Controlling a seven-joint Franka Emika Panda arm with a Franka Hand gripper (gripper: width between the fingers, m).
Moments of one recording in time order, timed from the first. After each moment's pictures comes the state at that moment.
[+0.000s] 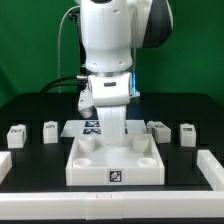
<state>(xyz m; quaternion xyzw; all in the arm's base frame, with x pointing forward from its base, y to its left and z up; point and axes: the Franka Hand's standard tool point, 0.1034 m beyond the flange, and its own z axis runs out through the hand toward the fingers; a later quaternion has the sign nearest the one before) 0.422 -0.002 0.014 -0.71 -0.70 0.04 0.09</state>
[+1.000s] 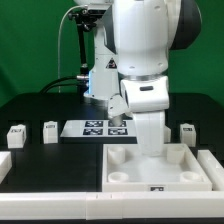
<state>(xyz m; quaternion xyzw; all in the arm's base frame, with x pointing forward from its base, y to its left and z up) 0.478 0.062 0.014 -0.70 -0.71 0.01 0.07</state>
